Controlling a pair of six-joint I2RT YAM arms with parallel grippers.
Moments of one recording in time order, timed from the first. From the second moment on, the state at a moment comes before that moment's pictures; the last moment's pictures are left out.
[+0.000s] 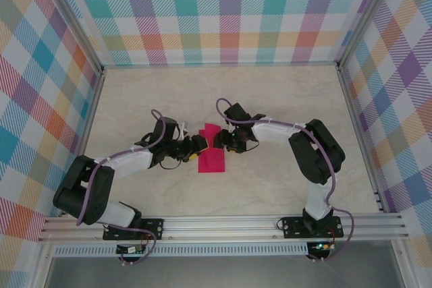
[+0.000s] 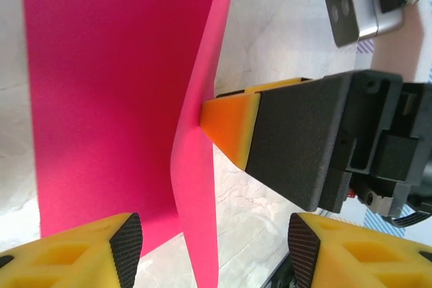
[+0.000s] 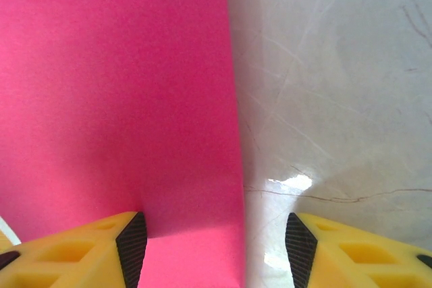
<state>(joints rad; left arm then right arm) -0.45 1.44 0.62 0.05 0.61 -0.90 0.68 1.89 1.17 -0.43 -0.32 0.76</state>
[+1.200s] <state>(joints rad) -0.50 1.45 0.69 0.15 0.70 -0.81 0.58 1.64 1.10 -0.48 -0.31 0.80</state>
